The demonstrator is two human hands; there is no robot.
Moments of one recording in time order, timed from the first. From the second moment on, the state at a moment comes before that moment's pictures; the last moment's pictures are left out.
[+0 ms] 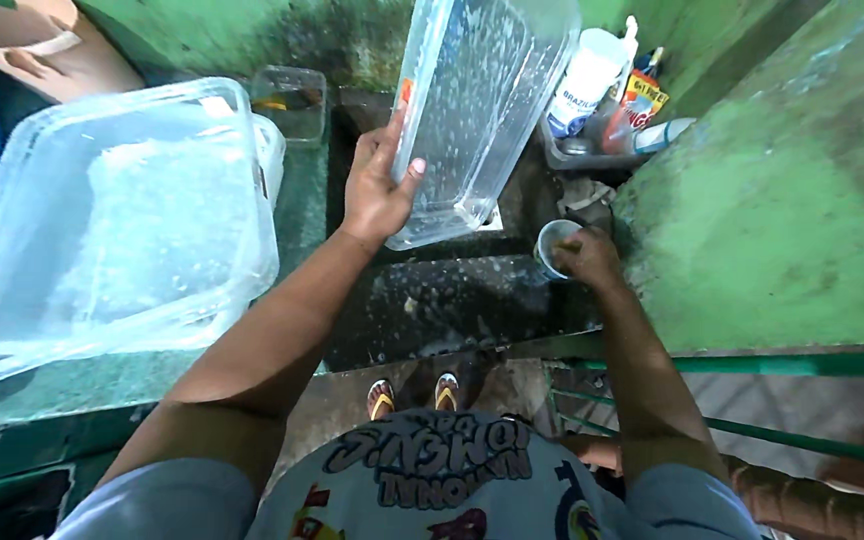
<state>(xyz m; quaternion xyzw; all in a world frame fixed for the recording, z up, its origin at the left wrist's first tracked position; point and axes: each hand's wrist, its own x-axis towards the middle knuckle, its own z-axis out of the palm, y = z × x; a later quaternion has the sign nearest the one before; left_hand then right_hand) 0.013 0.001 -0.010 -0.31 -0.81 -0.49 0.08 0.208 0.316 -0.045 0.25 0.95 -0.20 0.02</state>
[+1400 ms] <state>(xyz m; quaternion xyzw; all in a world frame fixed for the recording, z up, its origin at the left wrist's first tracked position) 0.012 0.012 0.046 -0.23 -0.74 -0.63 -0.08 0.105 0.216 -0.089 0.01 0.98 -0.14 -0.14</state>
